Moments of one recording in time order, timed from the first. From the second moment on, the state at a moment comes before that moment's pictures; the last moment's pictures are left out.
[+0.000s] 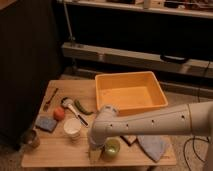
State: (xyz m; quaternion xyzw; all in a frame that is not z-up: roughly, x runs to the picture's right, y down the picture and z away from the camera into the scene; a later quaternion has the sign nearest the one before) arm -0.079 0.292 0.727 -0.35 -0.18 -0.04 0.92
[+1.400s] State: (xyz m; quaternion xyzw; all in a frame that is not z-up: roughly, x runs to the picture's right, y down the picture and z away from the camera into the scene) arm -0.089 0.310 0.734 -0.38 -0.21 -0.01 0.90
